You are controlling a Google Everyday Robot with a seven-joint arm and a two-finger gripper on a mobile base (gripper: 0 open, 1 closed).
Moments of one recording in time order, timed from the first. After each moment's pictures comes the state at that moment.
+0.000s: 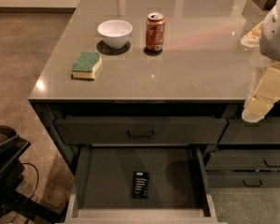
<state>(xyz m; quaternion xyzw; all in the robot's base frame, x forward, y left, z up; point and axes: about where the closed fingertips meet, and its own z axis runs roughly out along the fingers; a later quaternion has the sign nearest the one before) 0.438 -0.216 0.977 -0.60 0.78 -0.04 0.16</state>
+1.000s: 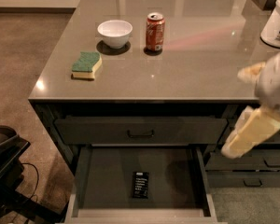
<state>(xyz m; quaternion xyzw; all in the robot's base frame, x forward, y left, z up) 0.407 -0.200 0.927 -0.55 0.80 0.02 0.23</state>
